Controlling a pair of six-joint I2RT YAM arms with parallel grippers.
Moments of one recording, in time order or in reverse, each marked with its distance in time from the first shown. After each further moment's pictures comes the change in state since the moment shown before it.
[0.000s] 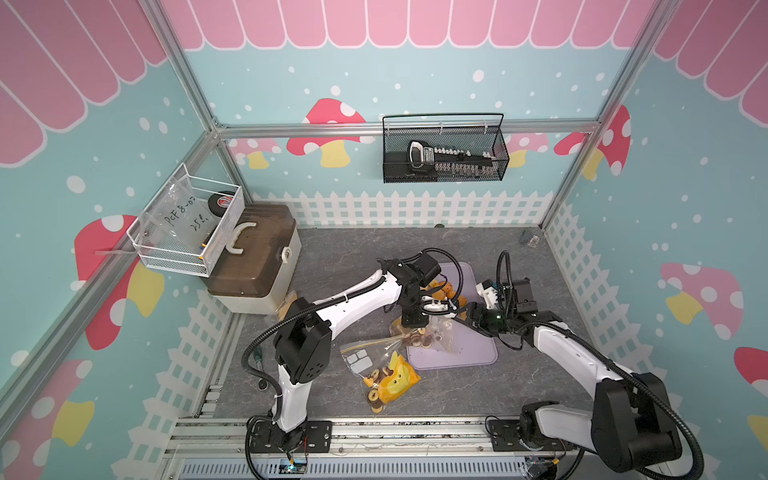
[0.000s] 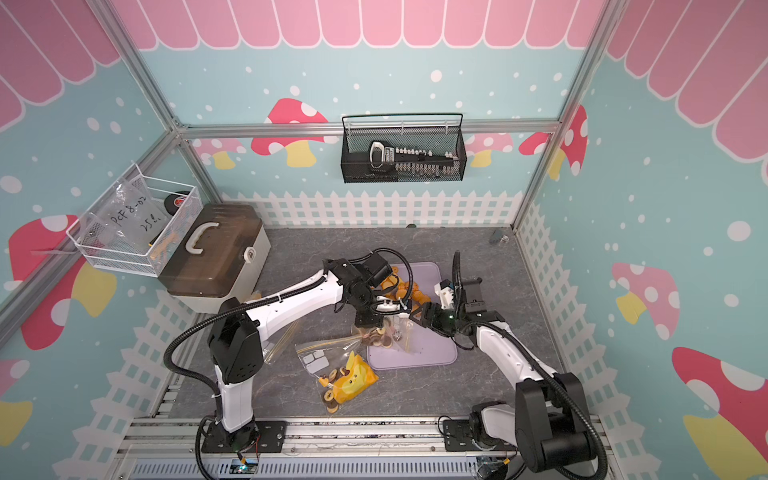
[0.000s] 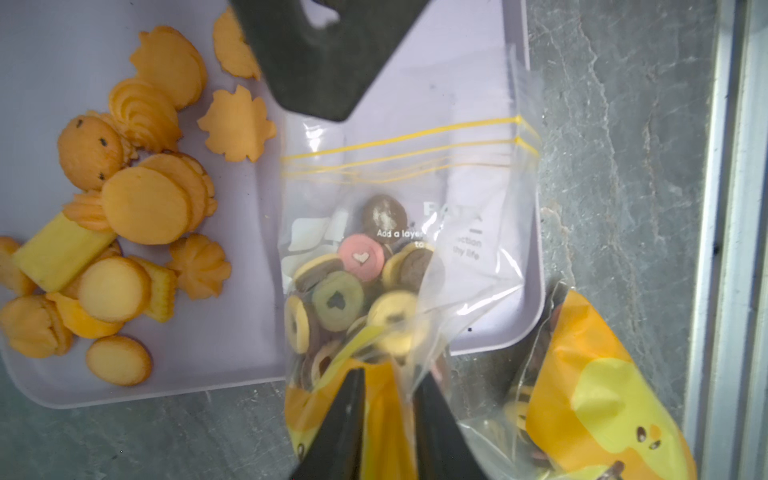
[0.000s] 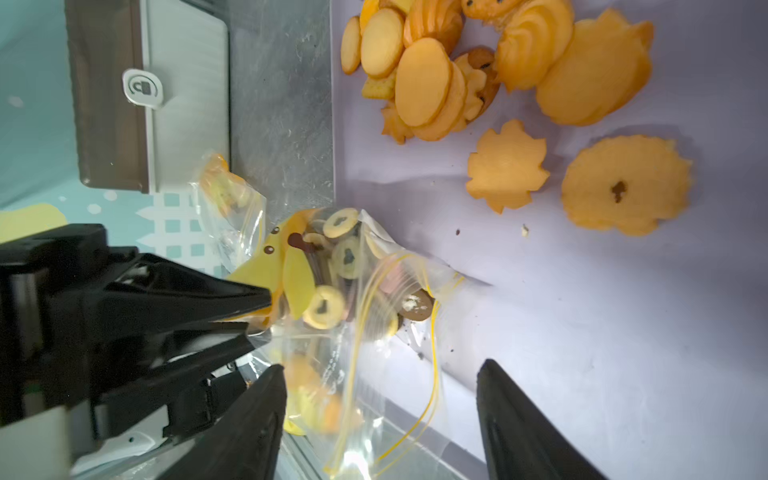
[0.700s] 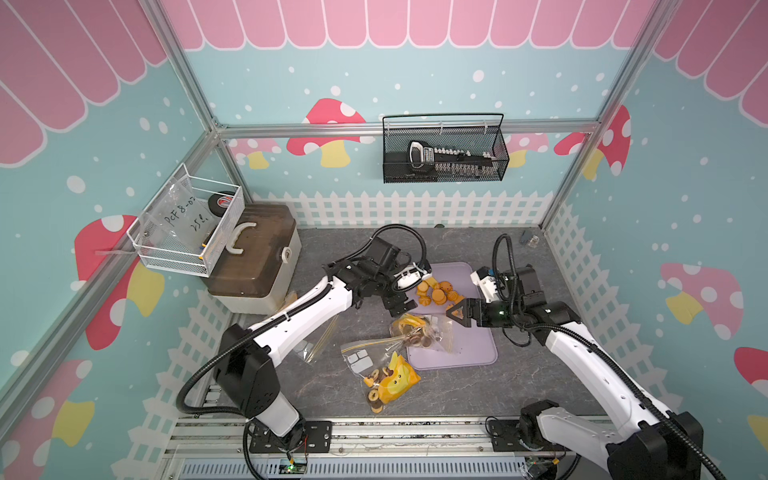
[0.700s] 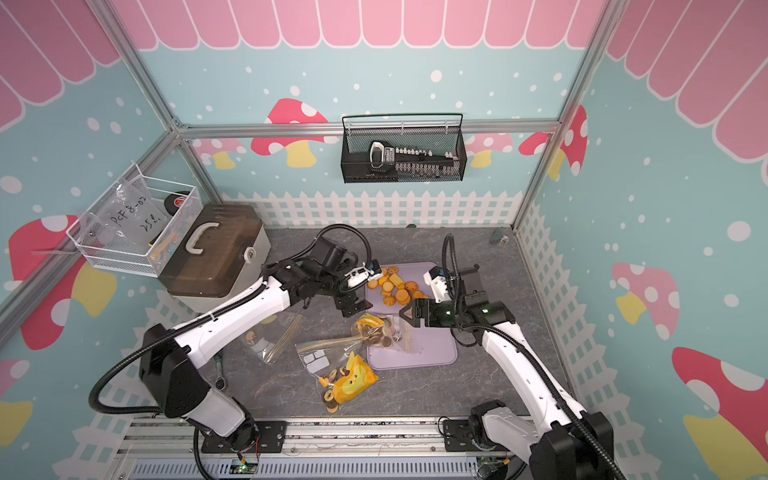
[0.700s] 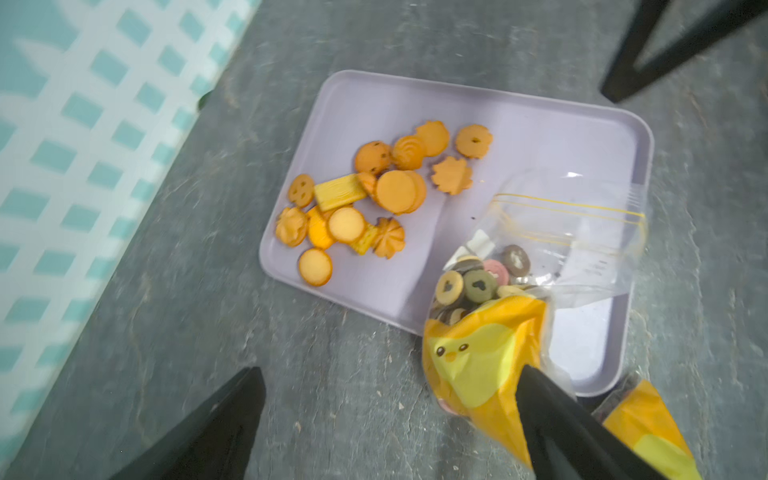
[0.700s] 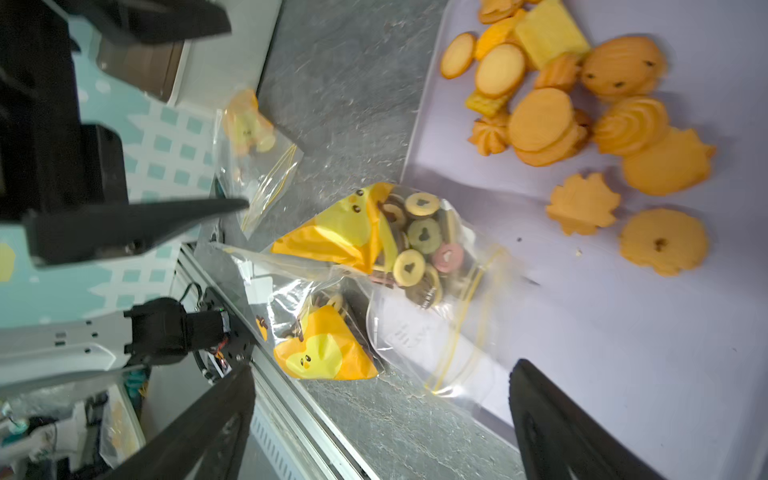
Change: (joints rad) left arm 0.195 -0.430 -0.360 0.443 -0.033 -0.336; right arm 0.225 -0.070 0.277 -0.324 0.159 -0.218
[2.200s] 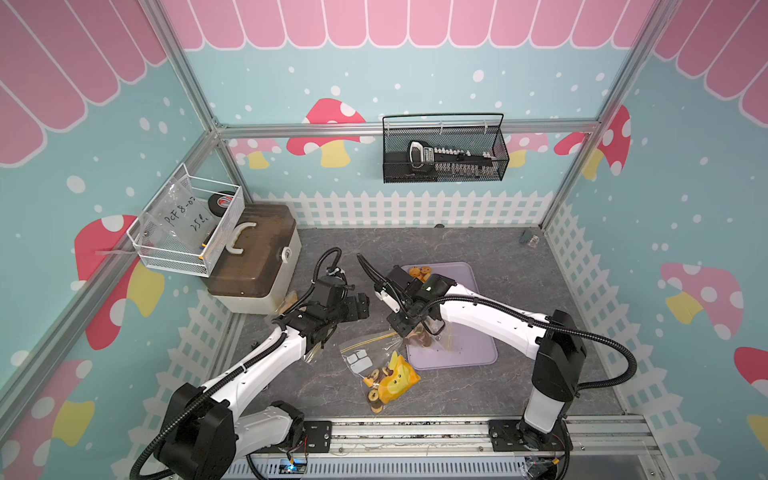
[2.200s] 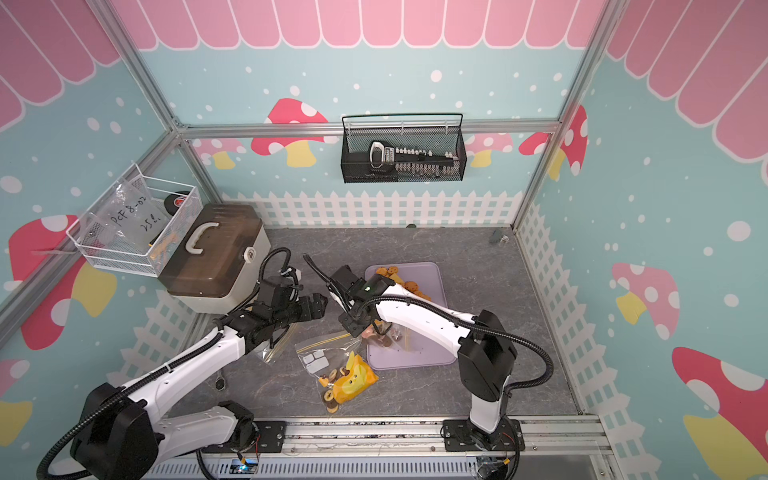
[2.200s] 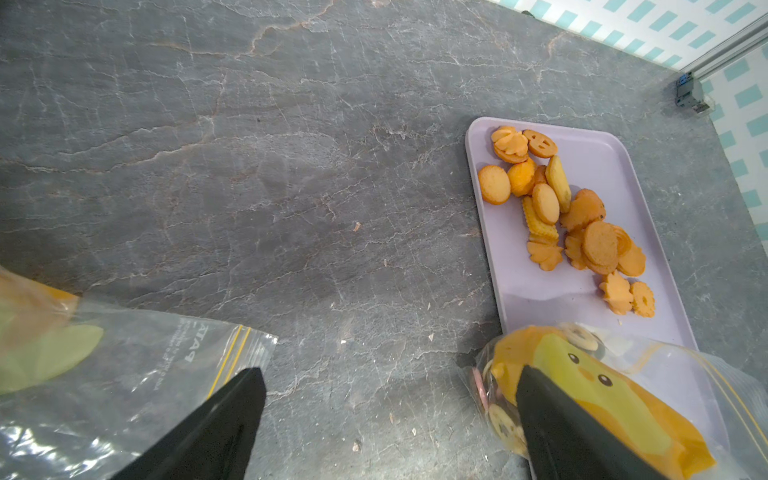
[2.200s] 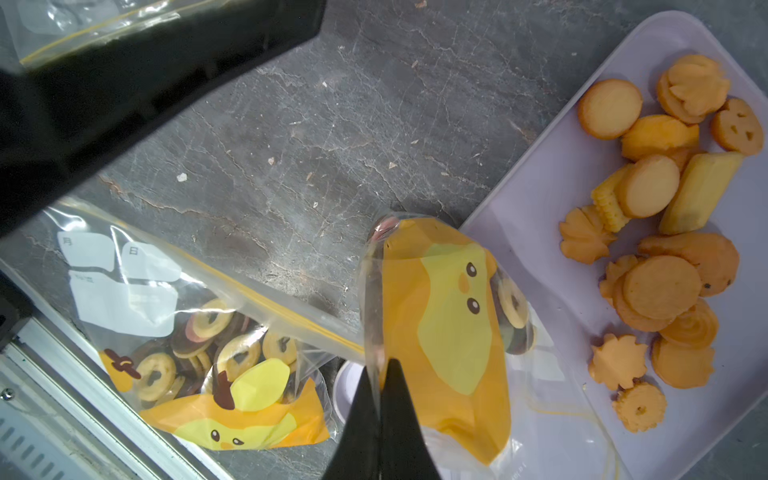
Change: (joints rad) left arm 0.186 -0.349 -0.604 0.317 -0.231 -0.951; right arm 0.533 0.646 0.596 -0.247 0.567 -0.172
